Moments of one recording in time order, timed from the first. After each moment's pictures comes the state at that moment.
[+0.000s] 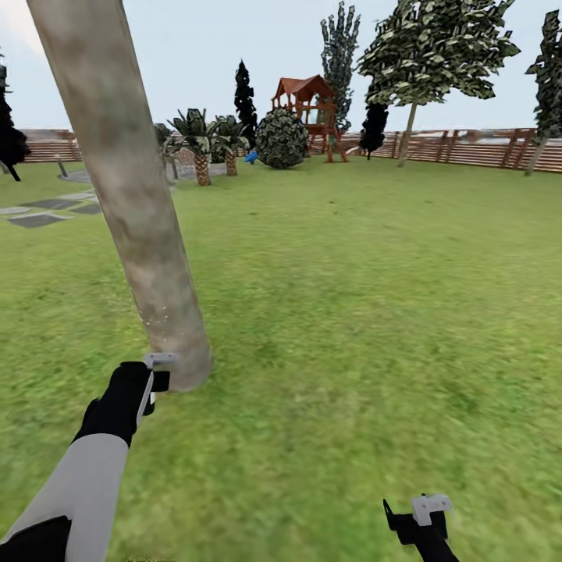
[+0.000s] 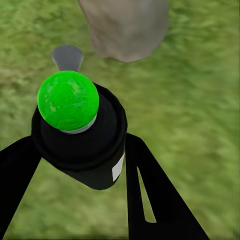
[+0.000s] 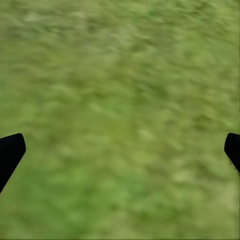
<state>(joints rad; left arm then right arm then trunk) -0.81 0.02 0.31 -0.84 -0.38 0.77 -0.03 -0.47 -0.11 -0.30 -0.06 0.39 -0.60 0.02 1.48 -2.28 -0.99</state>
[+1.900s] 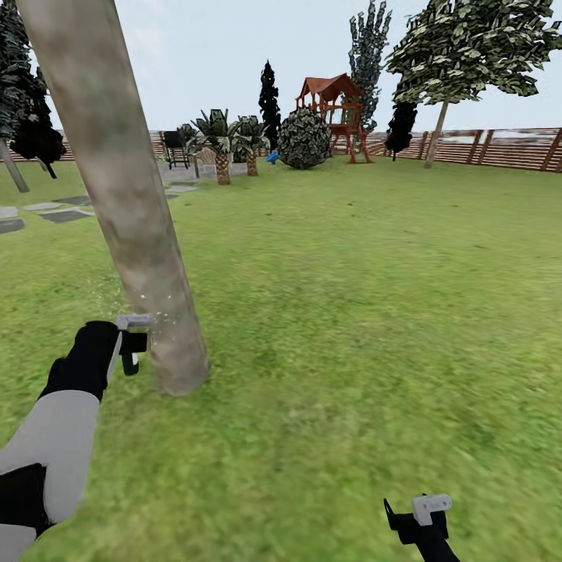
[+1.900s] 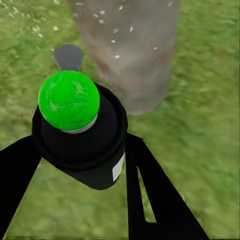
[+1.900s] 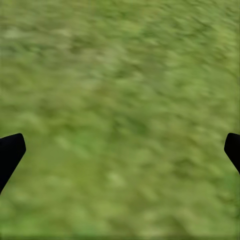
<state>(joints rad) -0.98 0.15 0.30 -0.80 -0.38 0.80 -0.17 -0.47 -0.11 -0.30 -0.06 0.39 -0.60 0.01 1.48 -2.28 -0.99</state>
